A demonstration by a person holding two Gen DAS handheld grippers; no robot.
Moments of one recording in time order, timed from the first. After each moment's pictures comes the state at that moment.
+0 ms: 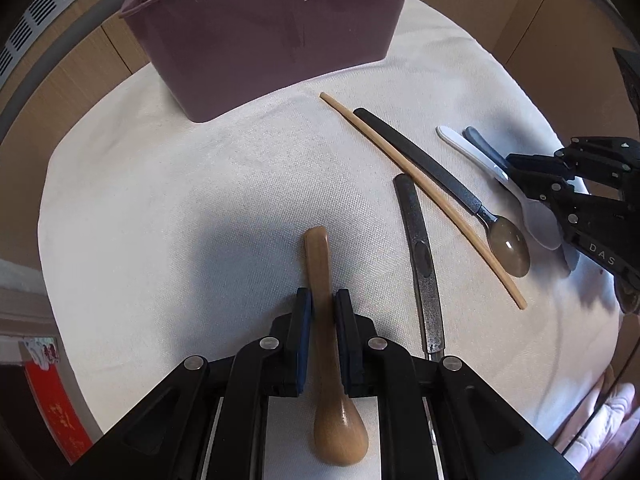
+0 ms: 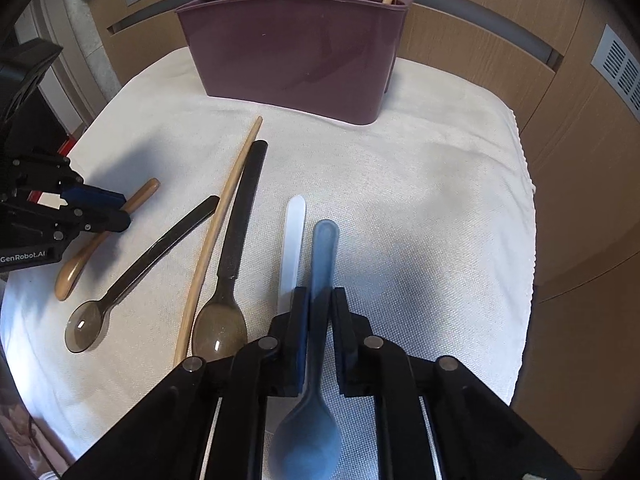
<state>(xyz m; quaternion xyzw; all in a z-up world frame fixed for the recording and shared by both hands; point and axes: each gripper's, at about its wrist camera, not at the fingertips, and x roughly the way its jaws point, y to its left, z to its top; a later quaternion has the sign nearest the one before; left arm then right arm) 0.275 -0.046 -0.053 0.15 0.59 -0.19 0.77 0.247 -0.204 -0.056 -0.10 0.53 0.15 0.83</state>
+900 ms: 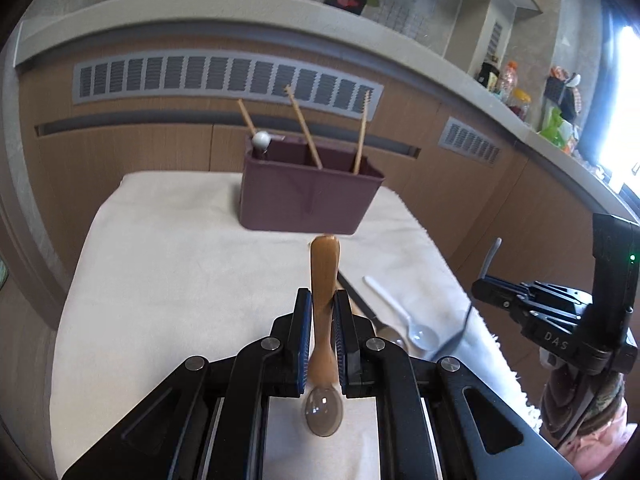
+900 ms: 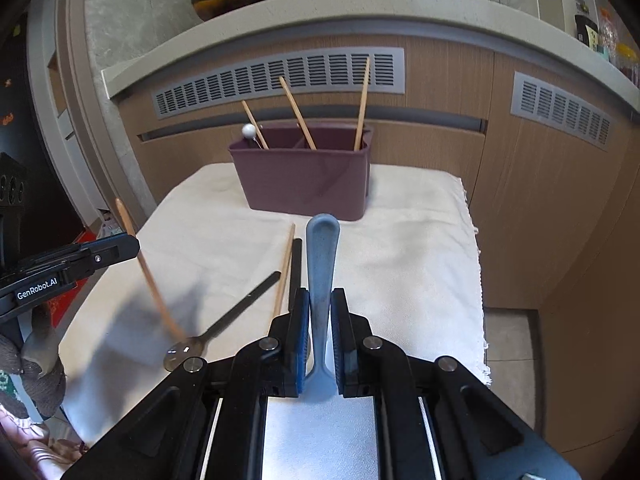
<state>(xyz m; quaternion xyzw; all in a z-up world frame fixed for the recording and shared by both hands) 0.147 0.011 0.042 -0.08 0.33 -0.17 0.93 0.161 -0.222 0.043 -0.01 0.37 0.15 0.92</state>
